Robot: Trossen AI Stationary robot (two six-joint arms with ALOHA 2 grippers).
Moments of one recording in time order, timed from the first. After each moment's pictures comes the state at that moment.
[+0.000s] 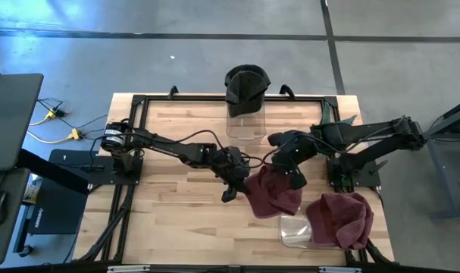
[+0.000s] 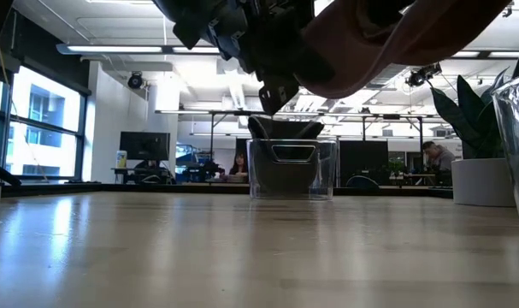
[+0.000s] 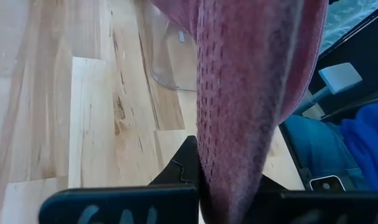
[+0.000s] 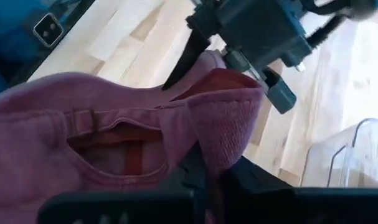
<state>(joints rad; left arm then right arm) -0.08 1.83 1.26 0.00 0.40 -0.24 0.10 1.25 1.18 -0.77 -0.13 -0.30</state>
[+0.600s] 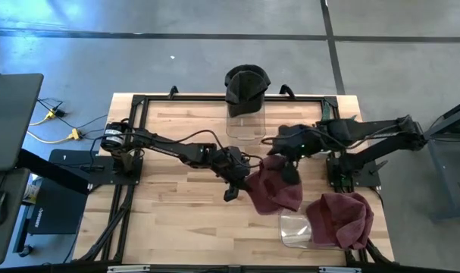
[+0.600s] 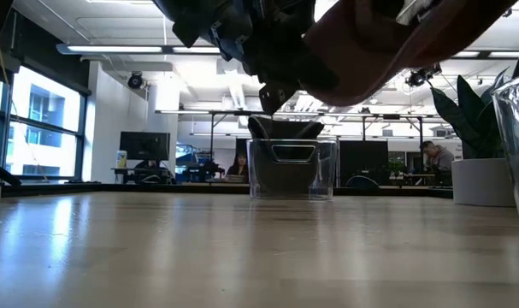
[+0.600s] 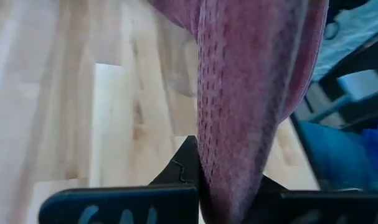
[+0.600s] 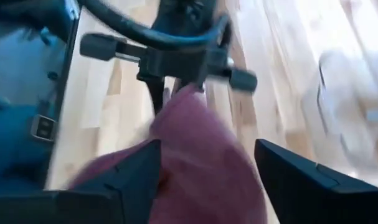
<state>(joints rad) -0.08 1.83 1.26 0.00 0.34 -0.24 0.10 1.24 1.27 -0.80 -0.02 0.21</state>
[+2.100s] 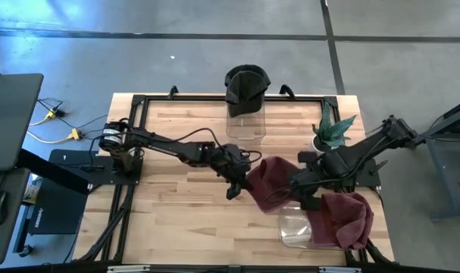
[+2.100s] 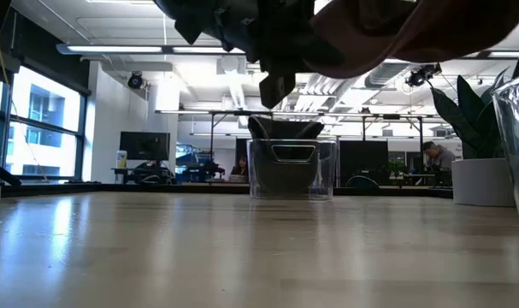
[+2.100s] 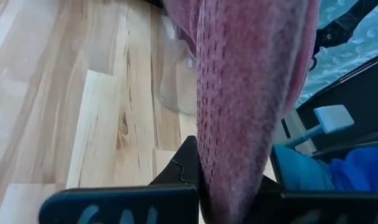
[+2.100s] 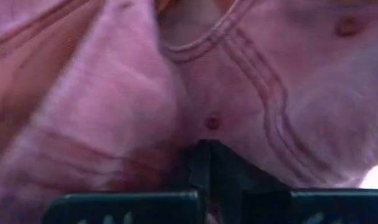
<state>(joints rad) -0.08 1.82 1.26 0.05 0.36 -0.40 0.46 1.38 1.33 -1.37 0.10 0.51</state>
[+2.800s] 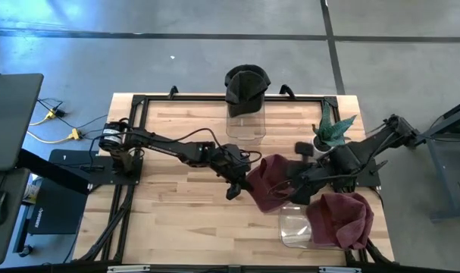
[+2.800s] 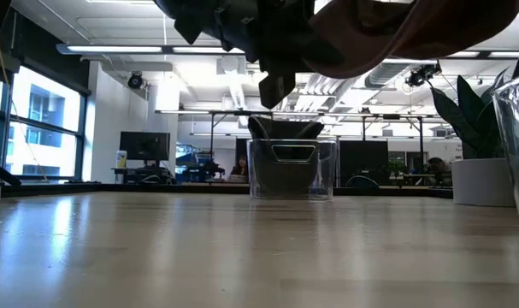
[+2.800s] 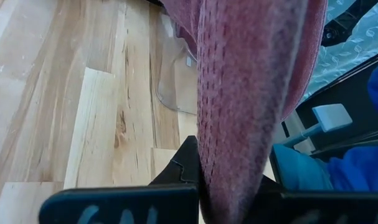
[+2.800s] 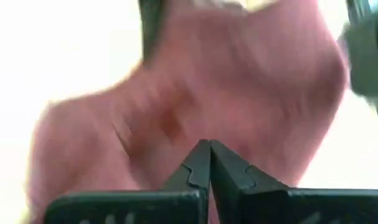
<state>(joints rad) -0.08 1.82 1.26 0.05 0.36 -0.40 0.49 1.36 1.42 -1.24 0.39 0.53</state>
